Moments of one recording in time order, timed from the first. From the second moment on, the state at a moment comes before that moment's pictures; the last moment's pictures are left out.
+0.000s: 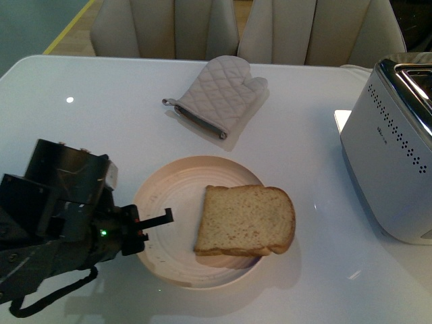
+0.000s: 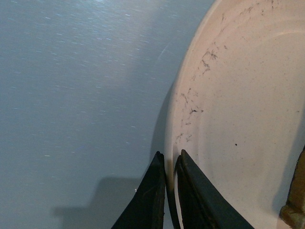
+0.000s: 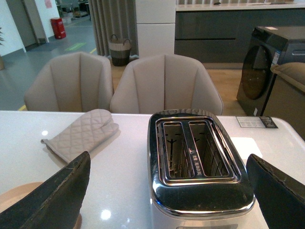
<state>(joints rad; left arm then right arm) -0.36 2.32 0.70 0.63 0.00 -0.53 0.00 0.01 0.02 0.00 0.00 0.00</state>
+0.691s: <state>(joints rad) -0.47 2.30 0.73 0.59 -0.03 -0.66 0.00 0.01 0.02 0.00 0.00 0.00</state>
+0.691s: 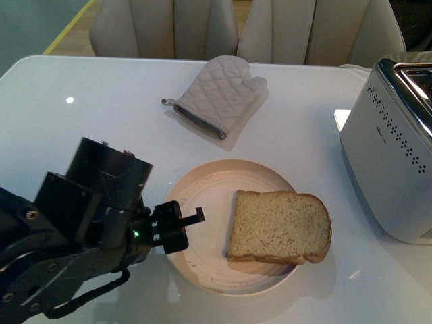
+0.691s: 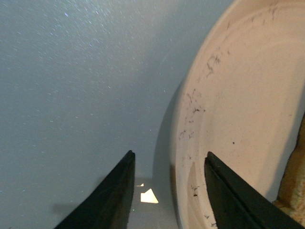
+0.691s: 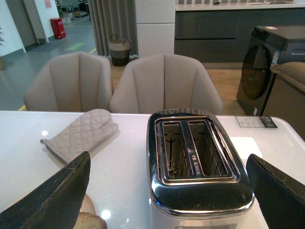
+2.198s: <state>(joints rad) 0.00 0.21 0.04 0.17 0.00 -0.01 0.00 0.01 0.02 0.00 0.00 0.00</state>
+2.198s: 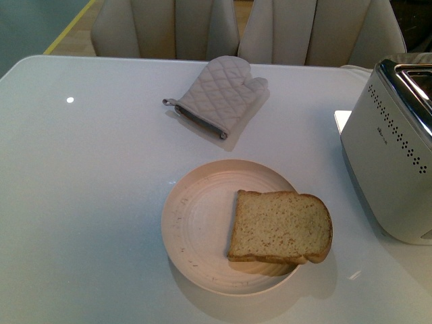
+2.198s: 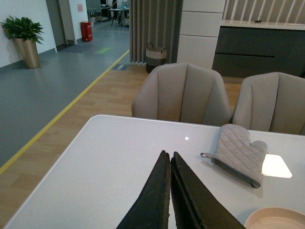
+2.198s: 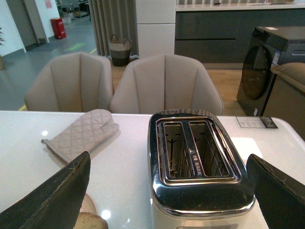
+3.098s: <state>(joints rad) 0.00 0.00 0.01 0.00 0.00 -0.01 0.30 0.78 0.32 -0.14 0.12 0.37</state>
